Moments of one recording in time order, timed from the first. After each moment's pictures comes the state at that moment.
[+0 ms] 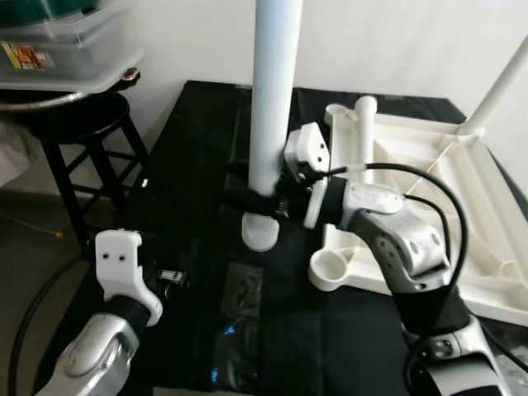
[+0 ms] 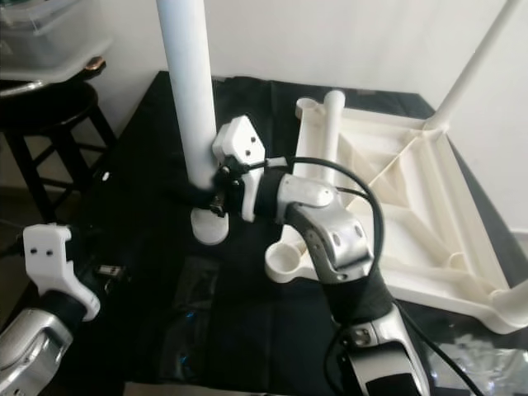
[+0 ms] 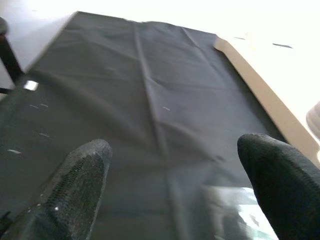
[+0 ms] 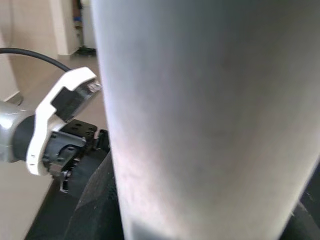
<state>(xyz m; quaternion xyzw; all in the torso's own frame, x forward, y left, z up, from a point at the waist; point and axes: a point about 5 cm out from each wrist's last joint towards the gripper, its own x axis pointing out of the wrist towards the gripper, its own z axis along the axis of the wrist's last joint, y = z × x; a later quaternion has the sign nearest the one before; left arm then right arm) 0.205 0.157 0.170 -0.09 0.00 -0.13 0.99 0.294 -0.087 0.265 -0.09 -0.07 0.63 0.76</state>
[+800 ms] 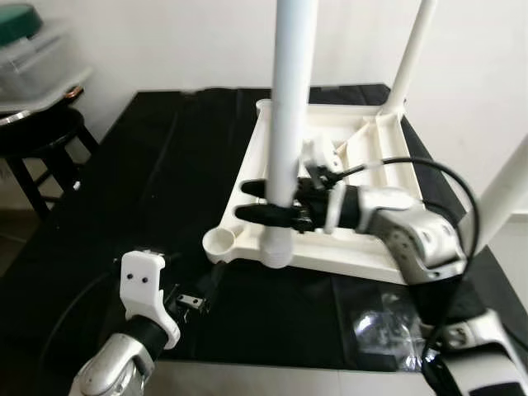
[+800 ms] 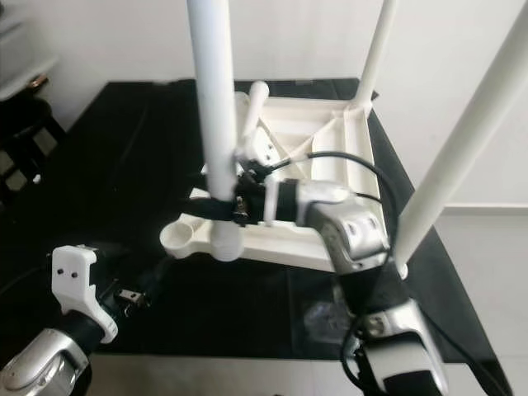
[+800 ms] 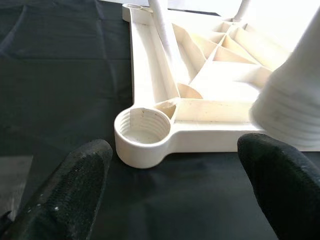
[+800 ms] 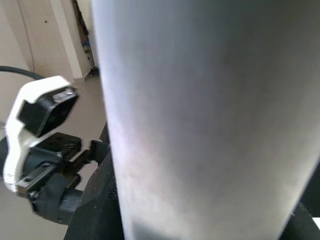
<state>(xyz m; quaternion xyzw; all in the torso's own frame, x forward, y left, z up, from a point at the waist) 0.197 0.151 0.165 -0.08 0.01 -0.16 0.98 0.317 -0.084 0.244 -0.02 -0.02 0.64 0.77</state>
